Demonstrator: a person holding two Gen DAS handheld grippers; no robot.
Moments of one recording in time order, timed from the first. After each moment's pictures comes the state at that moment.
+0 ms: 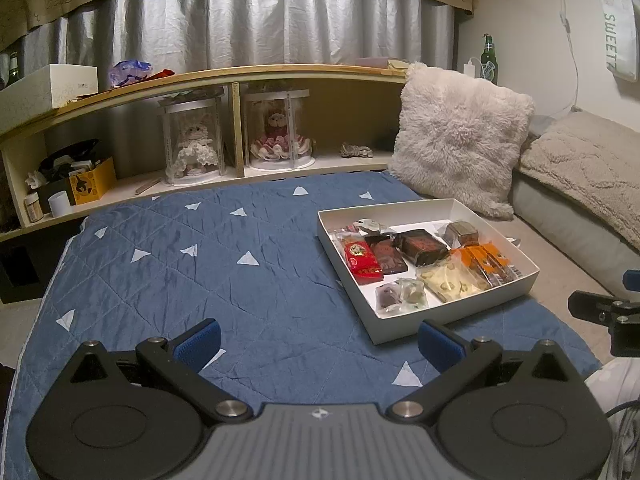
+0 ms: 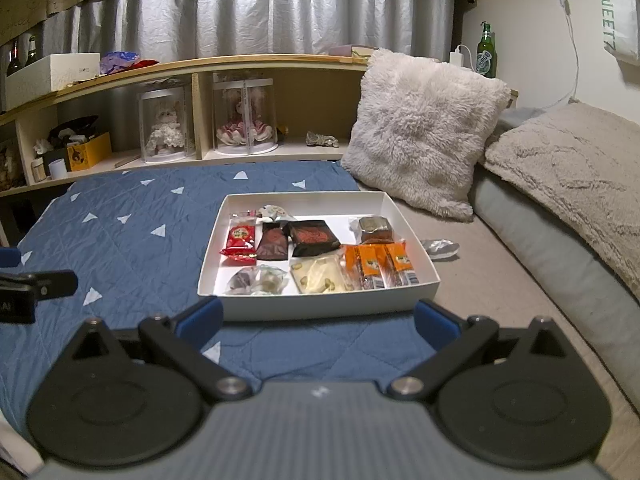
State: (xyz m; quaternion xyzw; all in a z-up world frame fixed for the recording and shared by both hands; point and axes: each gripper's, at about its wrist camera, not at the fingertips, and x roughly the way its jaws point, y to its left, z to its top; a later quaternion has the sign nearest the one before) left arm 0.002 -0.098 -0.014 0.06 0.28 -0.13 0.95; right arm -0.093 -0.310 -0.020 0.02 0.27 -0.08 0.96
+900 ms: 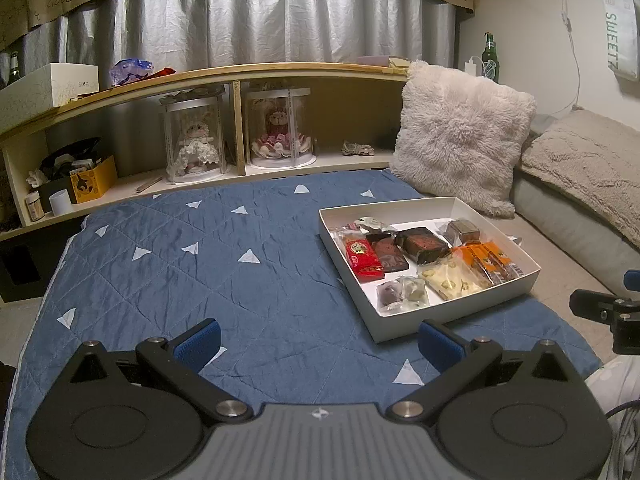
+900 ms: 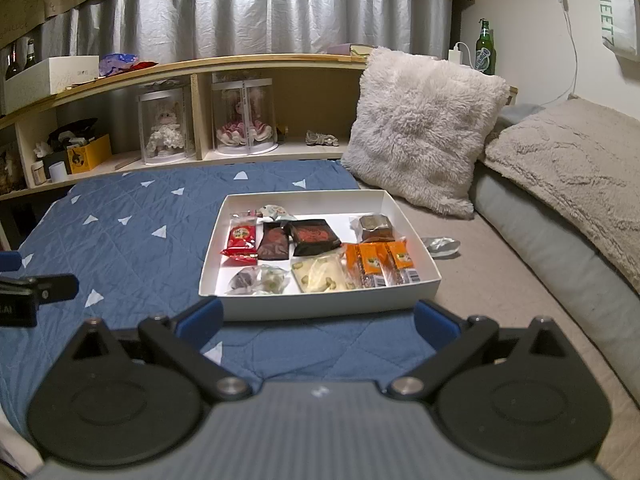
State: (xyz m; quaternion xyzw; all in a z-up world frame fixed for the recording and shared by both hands) left arm 0.001 -0.100 -0.014 0.06 0.28 -0.13 0.95; right arm -0.095 -0.303 -0.022 0.02 0.27 -0.08 0.96
